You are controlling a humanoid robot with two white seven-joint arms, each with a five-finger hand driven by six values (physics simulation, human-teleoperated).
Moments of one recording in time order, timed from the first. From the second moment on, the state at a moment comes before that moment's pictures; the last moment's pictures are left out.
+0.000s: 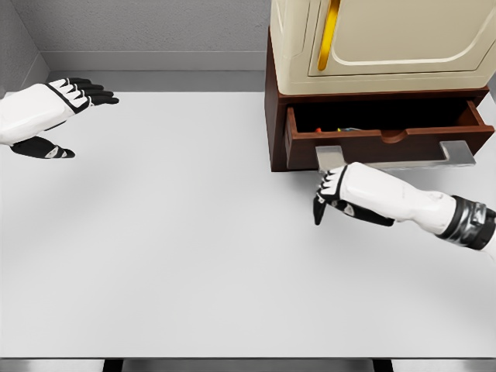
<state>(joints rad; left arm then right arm) -0.44 0.94 -0.33 -1.52 -0.33 -0.61 -0.32 -0.45 -0.99 0.81 -1.77 0.12 -0.61 0.03</state>
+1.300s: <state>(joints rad) -0.44 0.93 -0.33 -1.50 -0.33 -0.61 -0.32 -0.55 -0.98 0.81 -1.61 0.29 -0.62 0.05</state>
